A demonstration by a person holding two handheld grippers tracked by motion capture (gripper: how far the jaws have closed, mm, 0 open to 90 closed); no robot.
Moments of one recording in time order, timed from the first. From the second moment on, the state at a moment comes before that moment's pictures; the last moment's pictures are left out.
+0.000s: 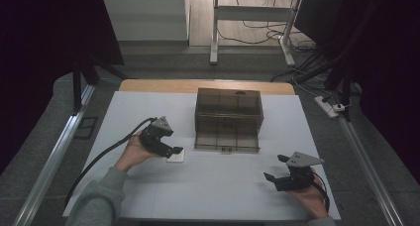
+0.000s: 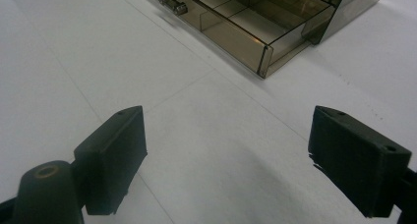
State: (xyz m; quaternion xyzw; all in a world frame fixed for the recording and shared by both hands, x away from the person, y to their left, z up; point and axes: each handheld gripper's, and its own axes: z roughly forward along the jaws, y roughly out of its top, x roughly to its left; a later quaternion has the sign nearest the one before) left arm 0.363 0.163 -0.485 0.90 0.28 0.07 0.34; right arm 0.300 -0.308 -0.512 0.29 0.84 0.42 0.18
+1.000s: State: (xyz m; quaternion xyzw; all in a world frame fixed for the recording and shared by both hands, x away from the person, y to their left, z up) left arm 0.380 0.149 -0.521 0.92 0.27 0.02 0.29; right arm 0.299 -0.308 -0.512 0.29 0.84 0.42 0.18
